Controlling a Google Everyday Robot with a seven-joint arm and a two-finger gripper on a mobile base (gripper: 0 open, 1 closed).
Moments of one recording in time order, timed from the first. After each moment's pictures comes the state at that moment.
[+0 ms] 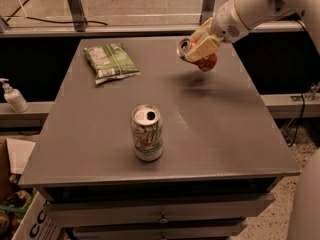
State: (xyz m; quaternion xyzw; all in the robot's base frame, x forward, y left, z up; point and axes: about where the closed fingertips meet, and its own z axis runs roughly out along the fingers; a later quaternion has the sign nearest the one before) arm 0.690 -0.109 0.914 -0.59 0.70 0.16 0.36
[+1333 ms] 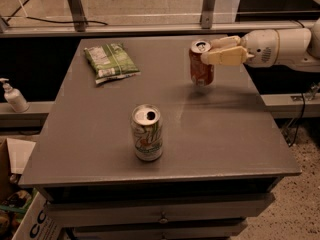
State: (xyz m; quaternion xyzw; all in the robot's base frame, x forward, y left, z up) arm 0.634 -0.142 0.933 -0.44 0.62 0.44 0.48
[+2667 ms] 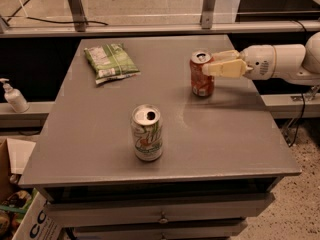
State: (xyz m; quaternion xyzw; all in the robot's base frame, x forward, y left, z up) arm 0.631 -0.149 0.893 -0.41 0.63 0.47 0.45
